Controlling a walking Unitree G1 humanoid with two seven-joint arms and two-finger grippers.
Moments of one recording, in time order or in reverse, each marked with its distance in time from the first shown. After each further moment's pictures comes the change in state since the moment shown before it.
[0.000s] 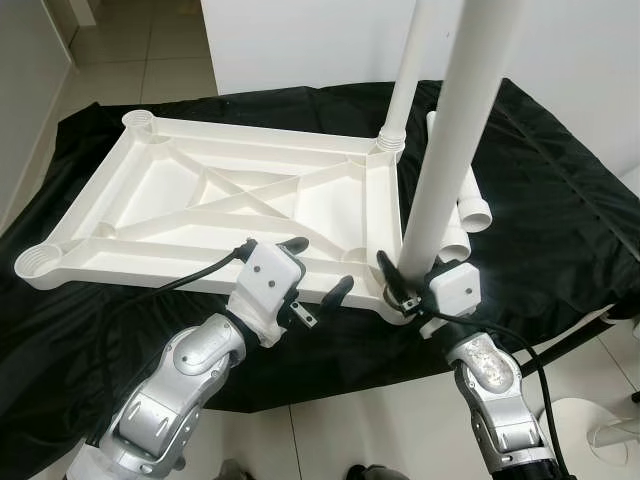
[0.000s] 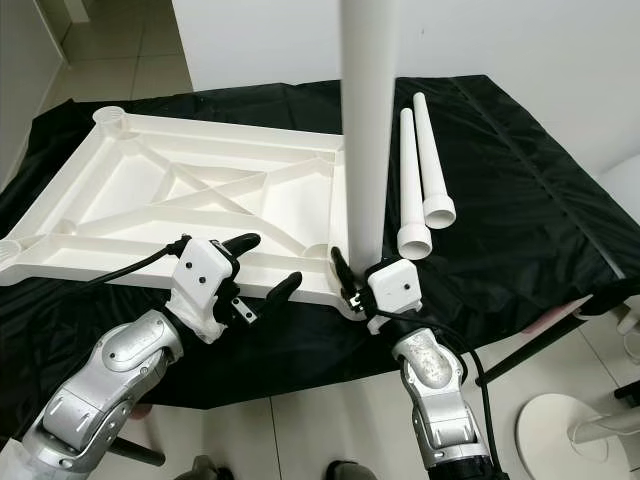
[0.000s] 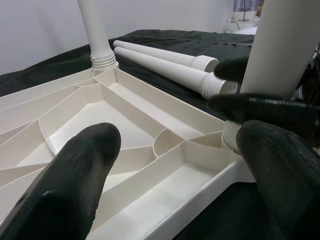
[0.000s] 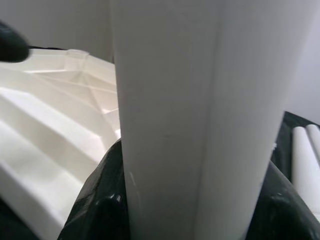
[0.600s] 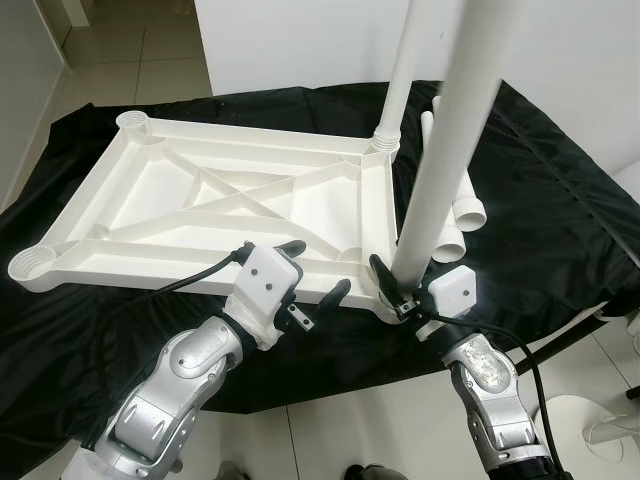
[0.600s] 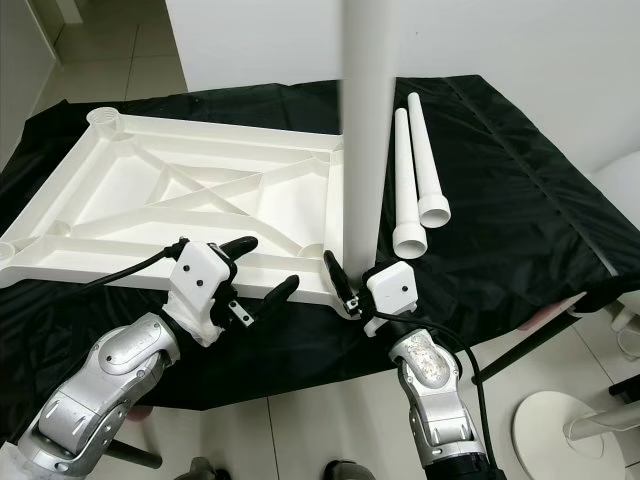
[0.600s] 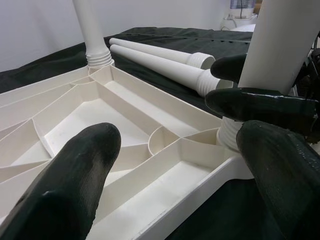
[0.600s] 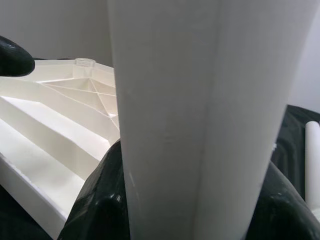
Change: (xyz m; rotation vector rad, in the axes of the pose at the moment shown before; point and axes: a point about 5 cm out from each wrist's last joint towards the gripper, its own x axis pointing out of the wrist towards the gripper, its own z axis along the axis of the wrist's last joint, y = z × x) left arm -0.003 0.000 -0.002 -0.001 0.016 0.000; right arm 0.003 0.000 -0.005 0.087 -0.015 0.035
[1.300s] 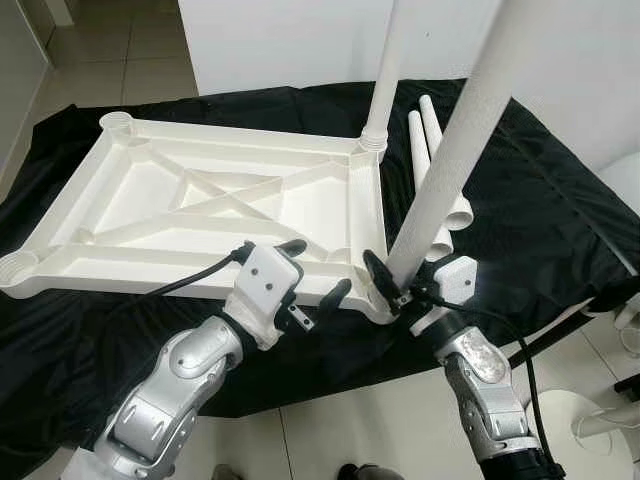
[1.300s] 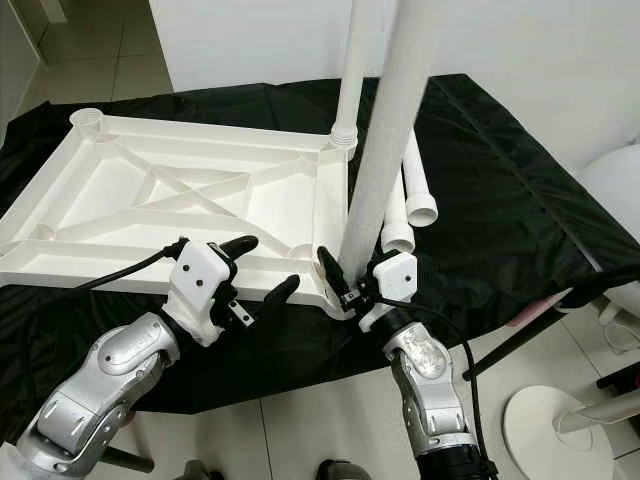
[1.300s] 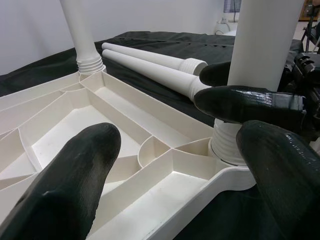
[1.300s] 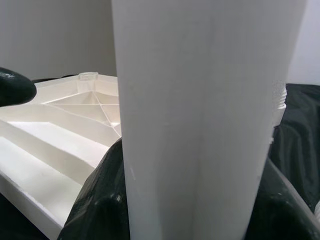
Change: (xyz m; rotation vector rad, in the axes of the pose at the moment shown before) left arm 0.000 -0.001 0.002 0.003 -0.006 -0.002; right arm 0.007 0.000 -0.003 0.180 0.001 0.001
